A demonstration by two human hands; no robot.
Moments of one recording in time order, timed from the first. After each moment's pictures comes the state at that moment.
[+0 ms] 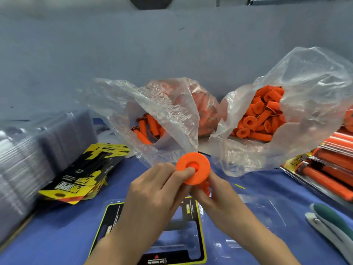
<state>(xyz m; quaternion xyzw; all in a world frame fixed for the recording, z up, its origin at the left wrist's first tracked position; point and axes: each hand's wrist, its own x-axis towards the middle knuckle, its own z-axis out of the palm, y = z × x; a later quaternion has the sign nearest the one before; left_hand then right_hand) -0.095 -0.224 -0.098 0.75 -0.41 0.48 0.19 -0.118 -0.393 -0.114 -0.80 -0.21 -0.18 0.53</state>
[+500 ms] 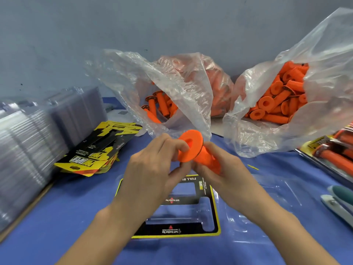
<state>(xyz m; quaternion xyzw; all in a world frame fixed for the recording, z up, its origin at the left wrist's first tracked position) -0.096 -0.198 -0.097 0.81 -0.35 0.41 0.25 -0.111 -0.383 -0.120 -0.85 -0.18 -0.15 0.48</state>
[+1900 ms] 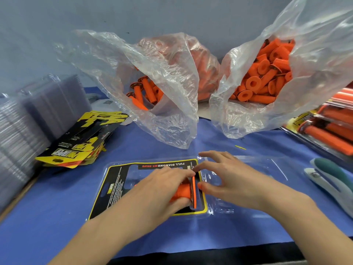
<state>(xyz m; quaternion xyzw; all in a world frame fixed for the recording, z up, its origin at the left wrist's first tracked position) -0.114 -0.201 -0.144 0.88 -0.43 0.00 0.20 -0.134 -0.427 -0.147 -0.97 -0.16 0.00 0.18</state>
